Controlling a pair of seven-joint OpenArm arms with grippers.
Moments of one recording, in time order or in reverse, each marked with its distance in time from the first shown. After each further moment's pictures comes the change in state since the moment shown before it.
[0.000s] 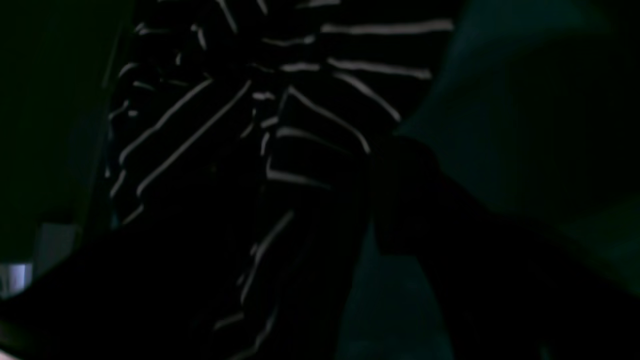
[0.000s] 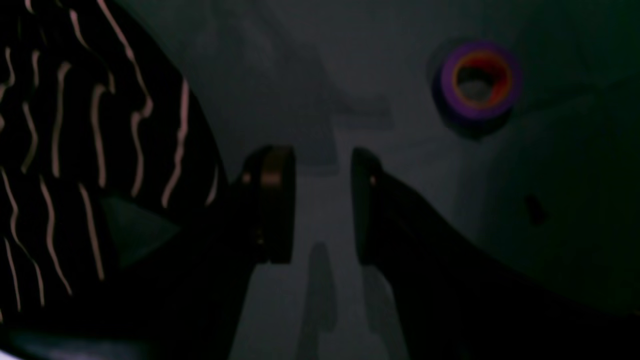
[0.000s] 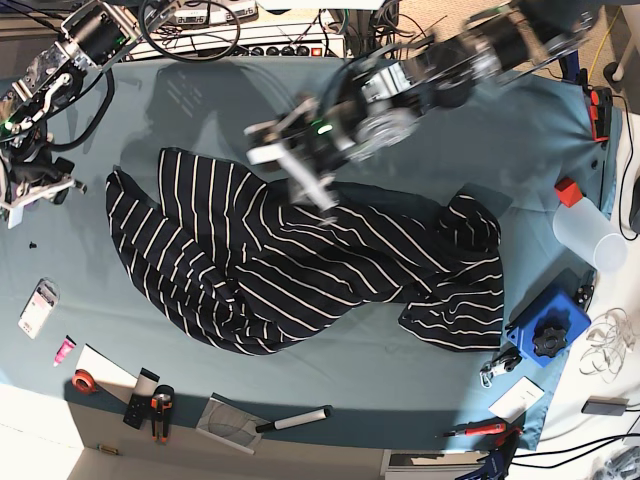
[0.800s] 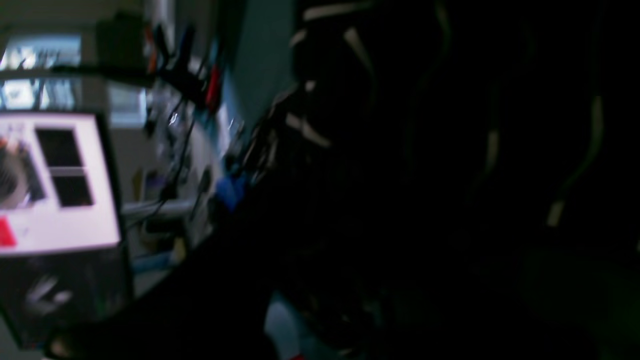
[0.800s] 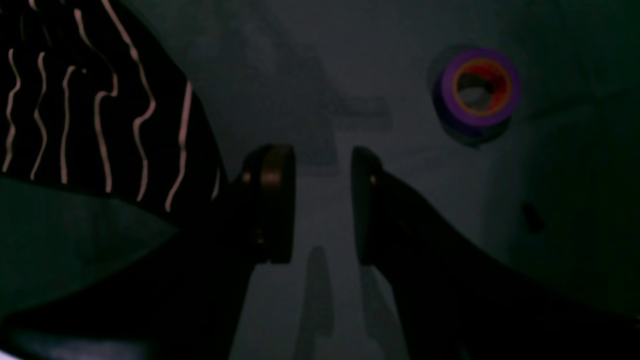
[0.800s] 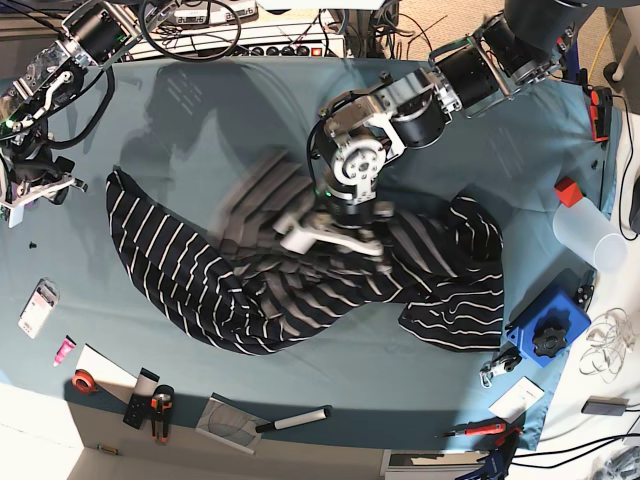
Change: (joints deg) left arm -6.0 5.0 -0.1 -8.9 19.4 21.0 38.2; right arm -0.1 0.0 0.0 0.0 0.0 0.9 1.4
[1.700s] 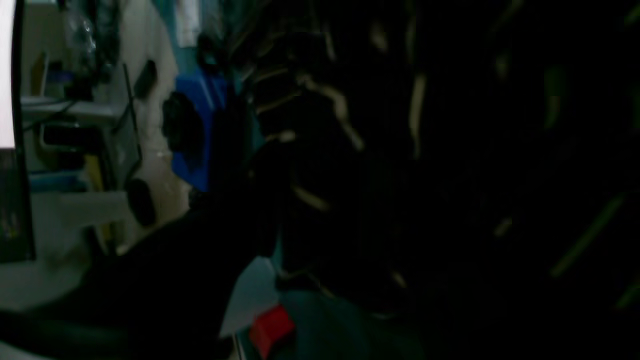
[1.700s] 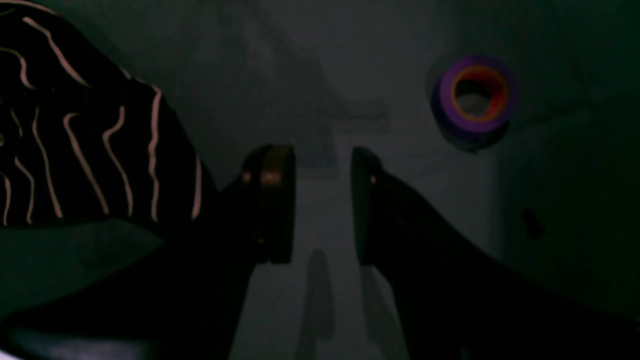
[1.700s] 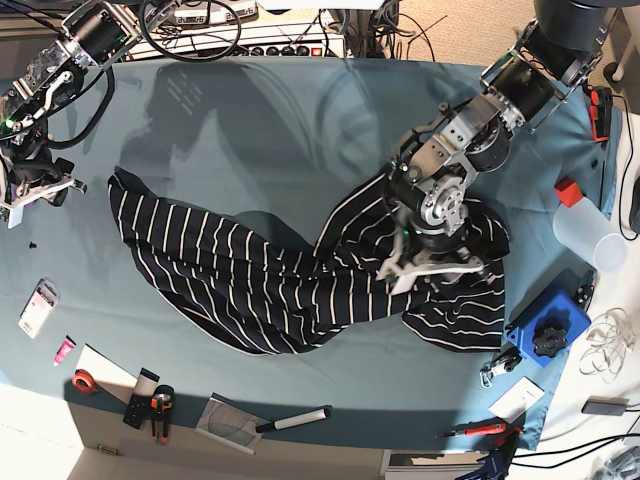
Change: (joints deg) left arm 0.2 -9.8 -14.3 9.2 -17.7 1.7 1.9; right arm 0.0 0.0 0.0 0.0 0.0 0.2 0.8
